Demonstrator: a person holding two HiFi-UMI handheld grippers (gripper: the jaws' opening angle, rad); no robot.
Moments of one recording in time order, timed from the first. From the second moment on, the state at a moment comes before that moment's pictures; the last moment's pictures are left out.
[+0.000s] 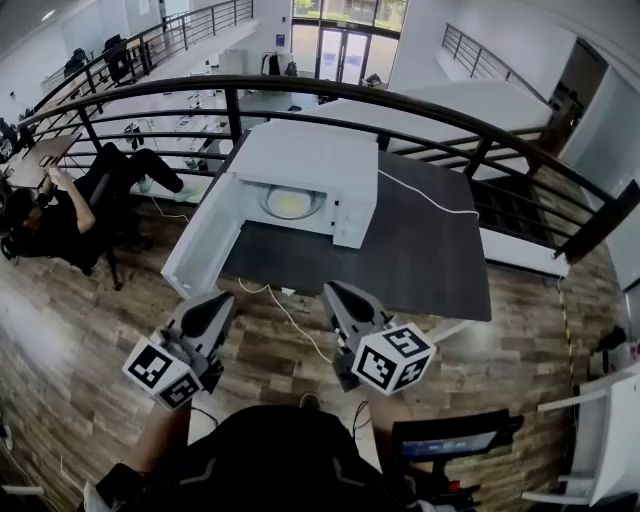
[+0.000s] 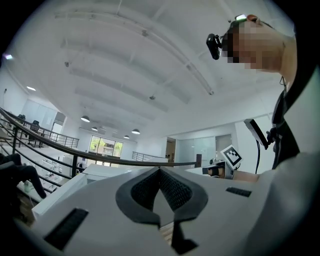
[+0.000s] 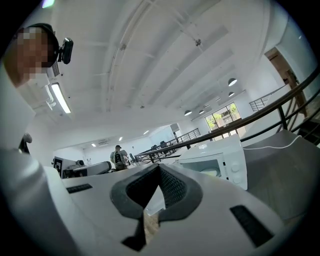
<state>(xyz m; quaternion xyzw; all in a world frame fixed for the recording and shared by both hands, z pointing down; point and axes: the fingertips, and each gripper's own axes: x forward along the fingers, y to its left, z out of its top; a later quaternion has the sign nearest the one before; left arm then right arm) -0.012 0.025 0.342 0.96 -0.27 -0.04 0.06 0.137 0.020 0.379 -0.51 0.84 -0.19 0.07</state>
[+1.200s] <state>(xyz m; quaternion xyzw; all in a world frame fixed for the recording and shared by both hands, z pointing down) 0.014 -0.051 0.343 0.94 -0.33 -0.04 0.04 0.167 -0.070 0.389 -0.46 0.86 -0.20 0.07</state>
